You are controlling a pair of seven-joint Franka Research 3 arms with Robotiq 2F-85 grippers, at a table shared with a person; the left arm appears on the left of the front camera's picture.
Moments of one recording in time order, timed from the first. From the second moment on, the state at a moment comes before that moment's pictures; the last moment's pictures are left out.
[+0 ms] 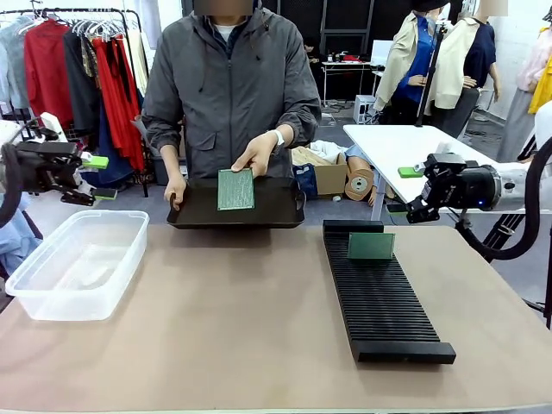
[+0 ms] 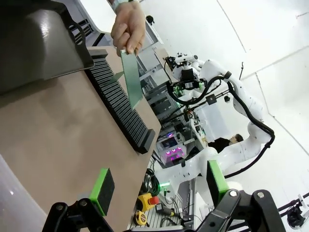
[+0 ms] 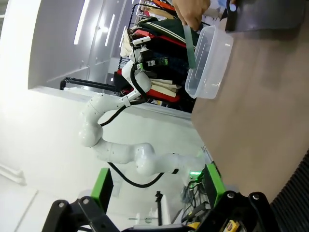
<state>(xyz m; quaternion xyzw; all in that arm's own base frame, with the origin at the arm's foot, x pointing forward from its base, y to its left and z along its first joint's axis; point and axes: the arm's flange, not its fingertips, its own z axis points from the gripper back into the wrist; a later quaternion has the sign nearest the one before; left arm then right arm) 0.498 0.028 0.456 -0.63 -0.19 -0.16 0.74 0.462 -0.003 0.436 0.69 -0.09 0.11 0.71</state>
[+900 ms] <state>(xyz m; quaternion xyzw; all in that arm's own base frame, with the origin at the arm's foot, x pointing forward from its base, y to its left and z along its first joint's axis) 0.599 -0.071 0.391 -0.67 -0.15 -0.21 0.70 0.464 -0.003 0.433 0.68 -0.10 0.12 0.72</state>
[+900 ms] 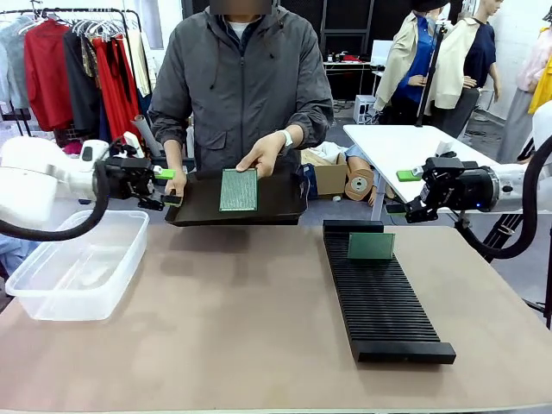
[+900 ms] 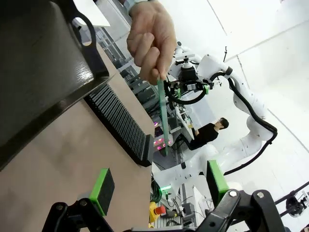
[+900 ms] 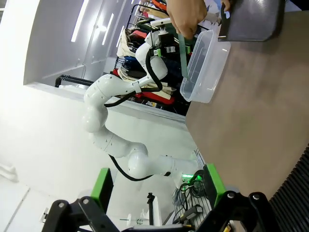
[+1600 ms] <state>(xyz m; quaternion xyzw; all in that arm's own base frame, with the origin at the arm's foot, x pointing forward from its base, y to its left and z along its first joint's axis) 0.616 -0.144 0.376 -0.67 -0.15 -0.20 0.69 0.464 -0.003 0.433 0.68 -0.10 0.12 0.72</state>
